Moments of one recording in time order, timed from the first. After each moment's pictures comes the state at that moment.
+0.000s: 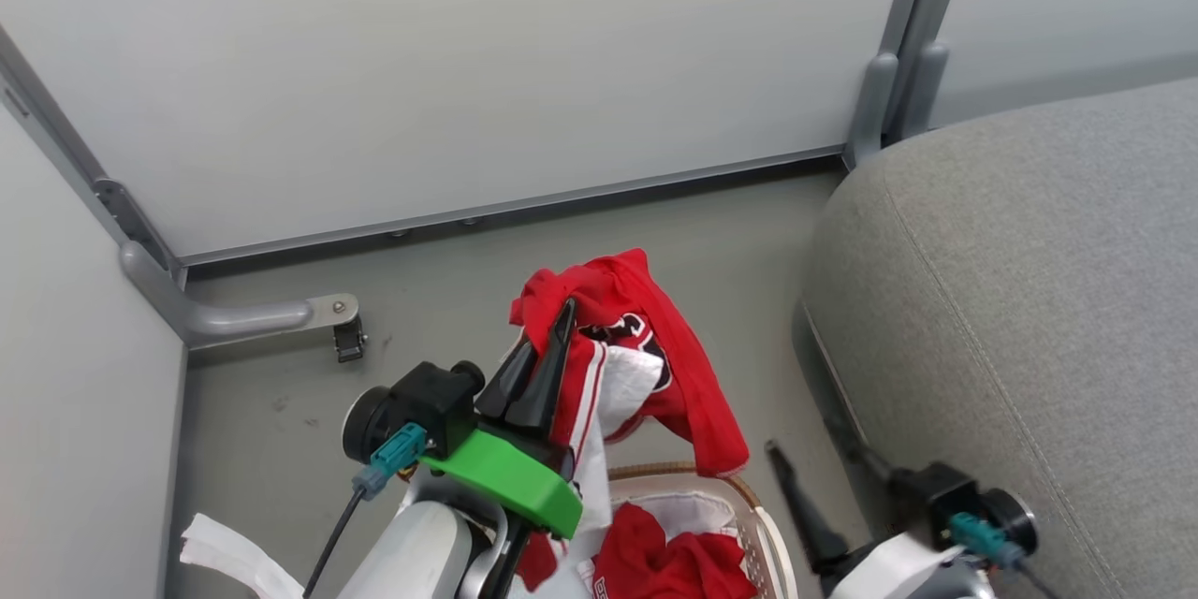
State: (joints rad) left arm -0.28 0.05 -0.51 0.32 -0.42 -0.13 -0.26; right arm -0.06 -0.10 0.27 0.31 0.21 0.13 -0.26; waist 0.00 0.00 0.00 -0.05
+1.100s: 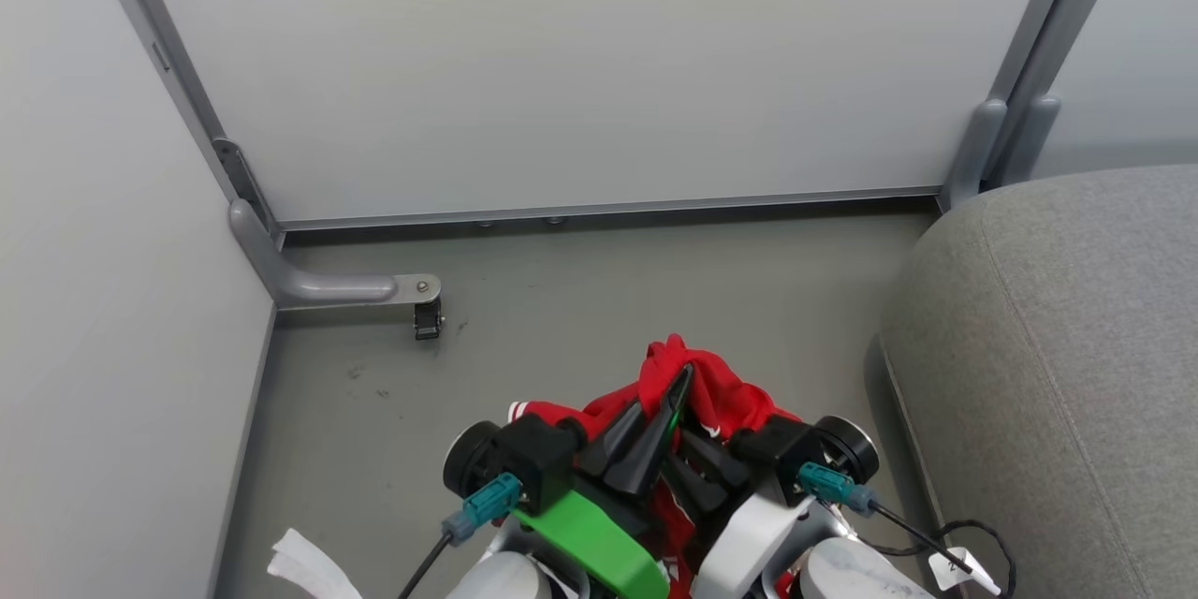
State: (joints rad) left arm -0.26 0.05 -0.74 0.26 -0.50 -0.13 -0.26; right arm -0.29 -0.05 0.63 0.39 0.30 0.13 -0.26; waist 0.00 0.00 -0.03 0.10
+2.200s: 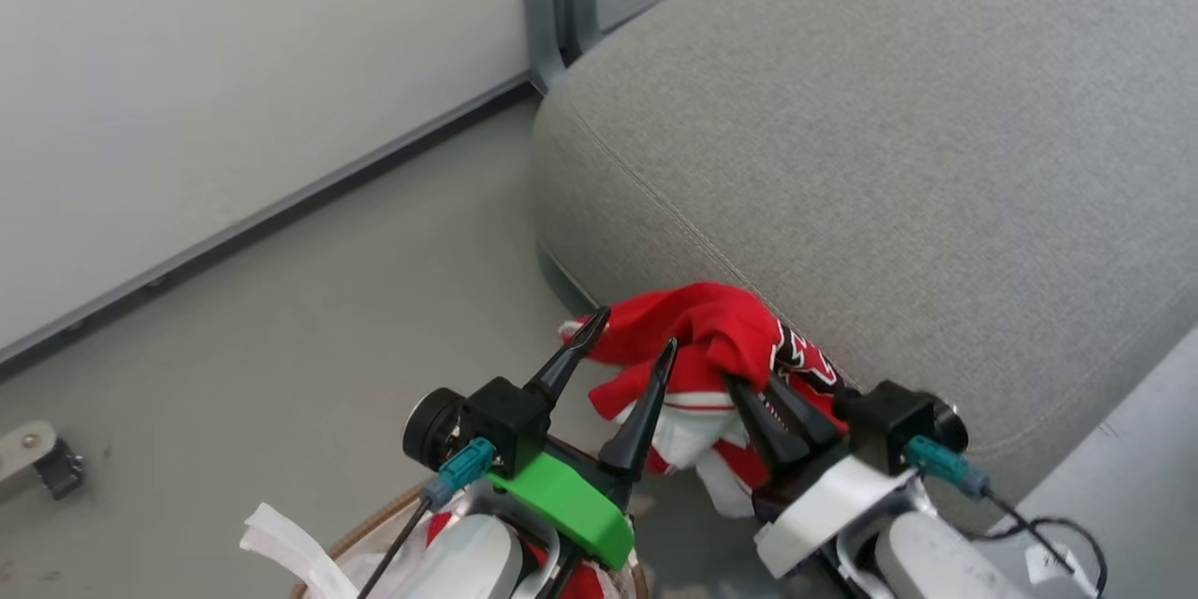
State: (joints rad) left arm -0.30 0.05 -0.65 0.31 -0.42 -0.13 -0.26; right arm -0.21 -0.09 0.44 0.22 0.32 0.13 -0.26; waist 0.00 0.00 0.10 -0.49
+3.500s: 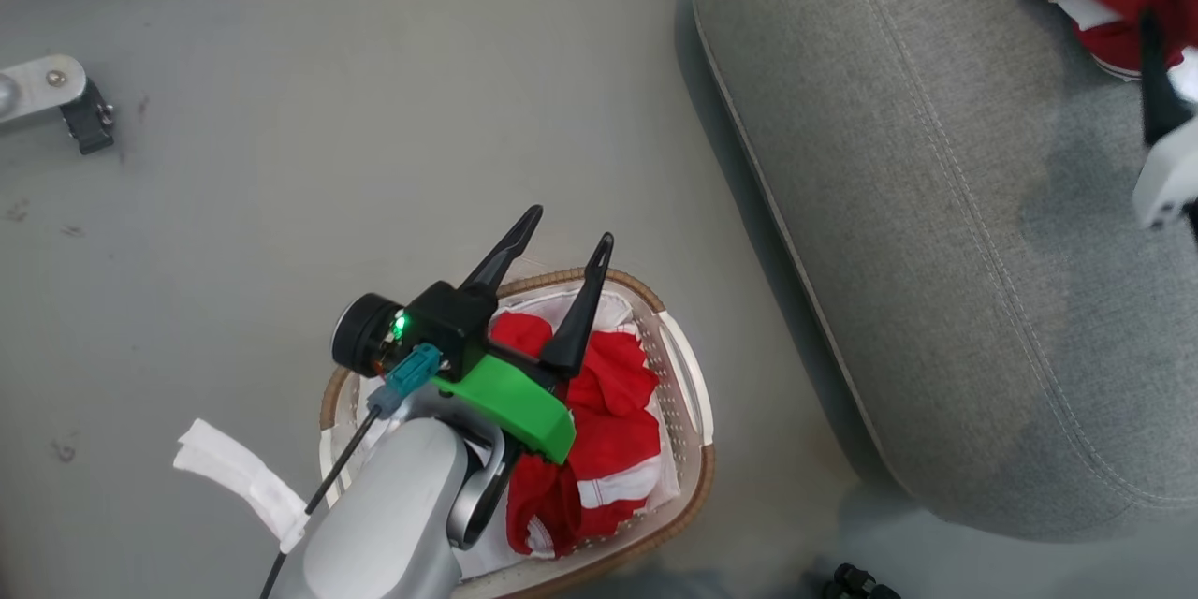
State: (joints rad) left arm -0.46 0.08 -0.58 0.39 -0.37 -0.13 -0.26; right arm -0.84 -0.46 0.09 0.82 0.14 0.13 -0.26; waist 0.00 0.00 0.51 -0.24
